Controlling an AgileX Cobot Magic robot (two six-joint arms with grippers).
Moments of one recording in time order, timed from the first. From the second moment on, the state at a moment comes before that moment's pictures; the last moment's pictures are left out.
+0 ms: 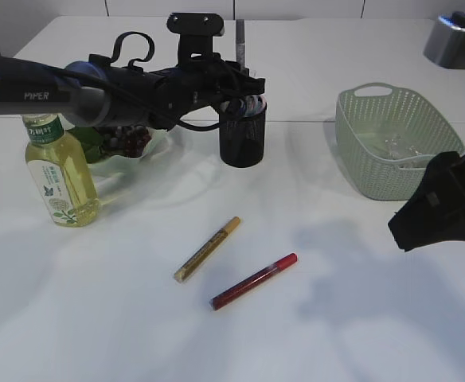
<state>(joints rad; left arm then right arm) -0.49 2.36 -1.79 -0.03 -0.25 -0.14 0.37 1.14 -0.99 0.26 1.06 -0.09</state>
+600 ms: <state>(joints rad) -0.49 2.32 -1.79 -0.02 -0.05 -0.14 0.37 1.14 -0.99 0.26 1.06 -0.09</state>
